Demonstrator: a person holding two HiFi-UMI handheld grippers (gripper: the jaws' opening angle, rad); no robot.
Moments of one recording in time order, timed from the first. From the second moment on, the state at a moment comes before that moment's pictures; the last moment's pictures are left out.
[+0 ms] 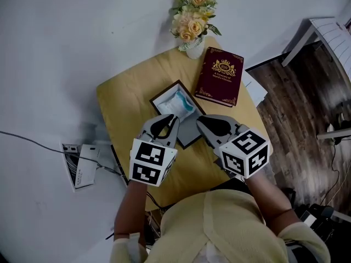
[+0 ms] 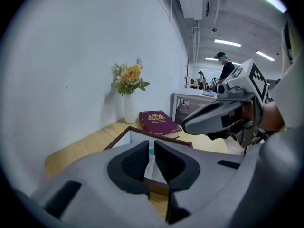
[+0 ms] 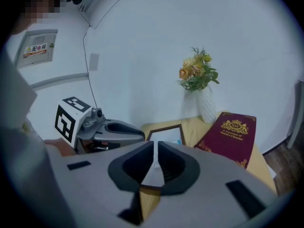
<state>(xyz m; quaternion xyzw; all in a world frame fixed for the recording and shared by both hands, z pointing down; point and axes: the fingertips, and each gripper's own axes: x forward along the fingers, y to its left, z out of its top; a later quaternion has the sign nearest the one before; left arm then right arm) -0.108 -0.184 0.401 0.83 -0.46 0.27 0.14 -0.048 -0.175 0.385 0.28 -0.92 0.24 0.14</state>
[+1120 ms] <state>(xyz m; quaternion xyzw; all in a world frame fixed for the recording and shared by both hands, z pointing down) -0.084 -0.210 0.490 0.75 -0.28 0.59 0.06 -0.030 -0.215 0.413 0.23 -0.92 0.27 0.14</state>
